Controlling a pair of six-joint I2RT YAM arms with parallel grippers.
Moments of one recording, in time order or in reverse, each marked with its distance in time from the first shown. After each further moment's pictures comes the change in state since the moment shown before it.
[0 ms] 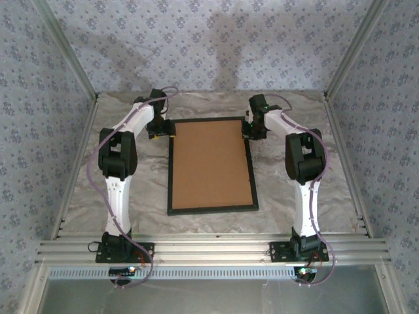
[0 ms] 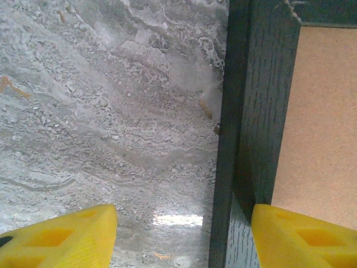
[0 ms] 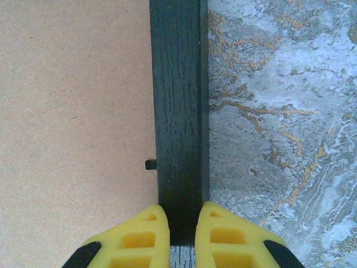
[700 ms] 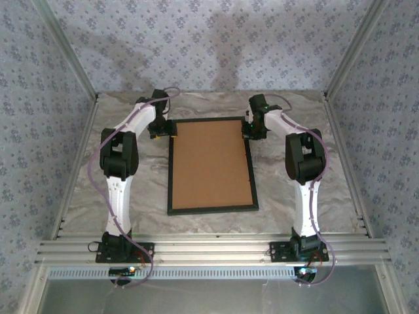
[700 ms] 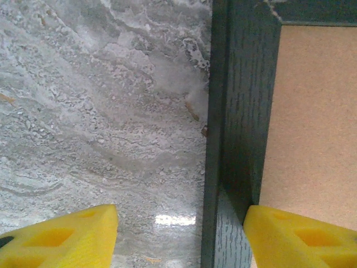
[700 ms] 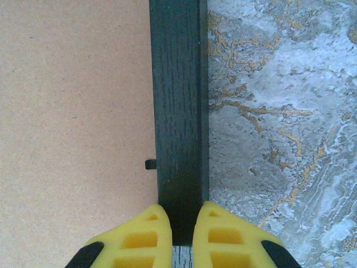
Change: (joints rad) left arm -0.019 0.013 0.011 0.003 -0.004 0.004; right arm 0.000 0.000 0.000 0.000 0.000 0.000
